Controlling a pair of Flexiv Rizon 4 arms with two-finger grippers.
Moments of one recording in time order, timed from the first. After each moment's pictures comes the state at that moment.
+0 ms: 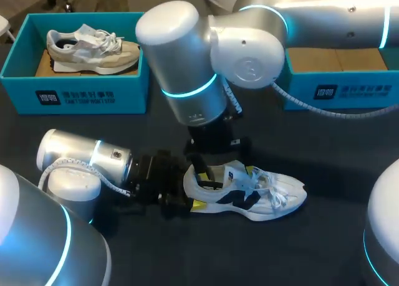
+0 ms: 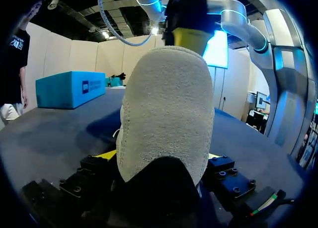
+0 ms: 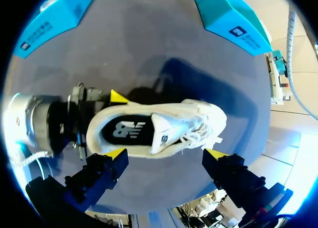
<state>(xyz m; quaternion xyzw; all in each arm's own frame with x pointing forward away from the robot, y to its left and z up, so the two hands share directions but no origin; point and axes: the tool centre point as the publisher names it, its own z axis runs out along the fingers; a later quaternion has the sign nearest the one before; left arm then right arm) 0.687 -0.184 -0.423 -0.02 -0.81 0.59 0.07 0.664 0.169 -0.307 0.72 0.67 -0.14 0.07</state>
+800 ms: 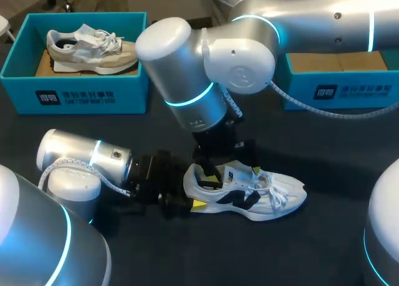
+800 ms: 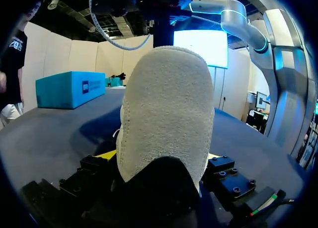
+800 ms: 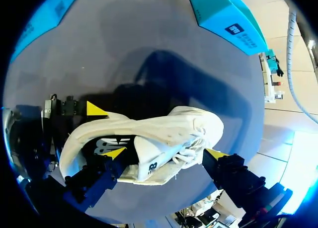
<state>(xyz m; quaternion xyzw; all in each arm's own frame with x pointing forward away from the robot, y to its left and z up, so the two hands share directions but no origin) 0.687 -0.184 -0.423 -0.02 -0.81 0.59 0.07 0.676 0.146 -0.338 0.72 0.66 -0.17 0.10</state>
